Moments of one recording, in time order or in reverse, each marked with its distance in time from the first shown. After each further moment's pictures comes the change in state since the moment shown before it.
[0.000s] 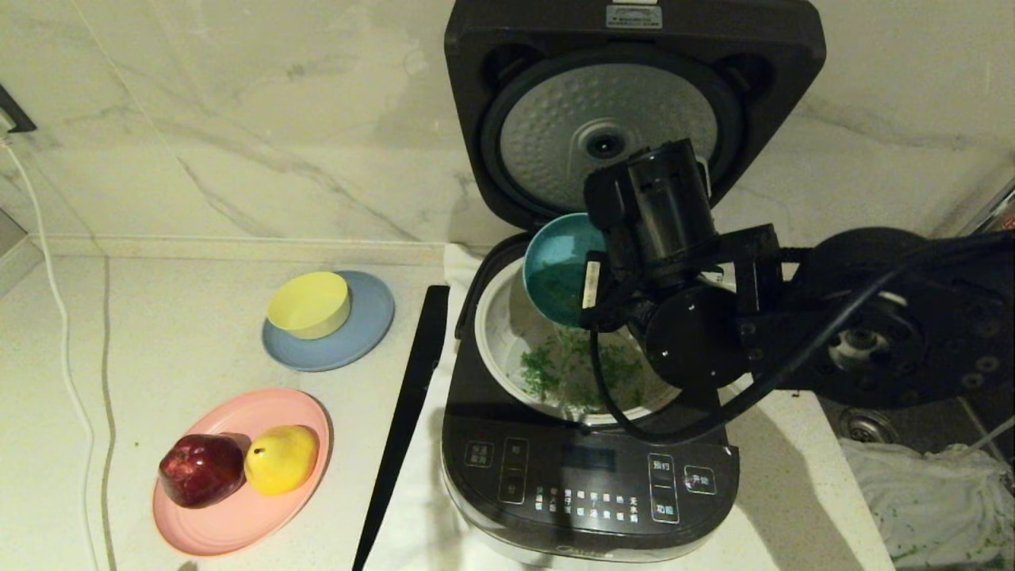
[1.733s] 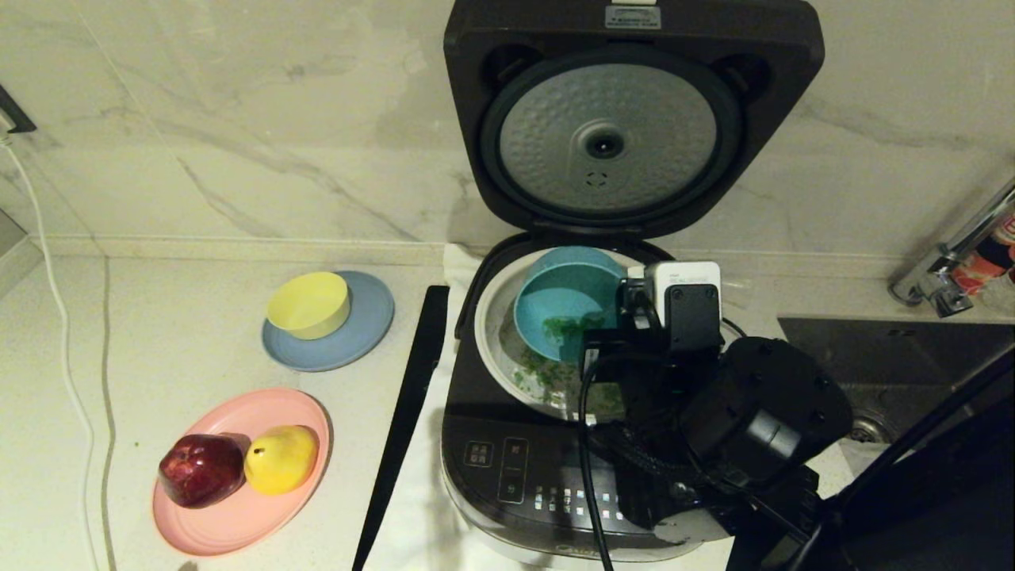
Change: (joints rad) left arm 0.000 0.000 0.000 0.000 0.000 0.000; right arm 0.063 0.104 0.701 -1.527 0.025 -0.685
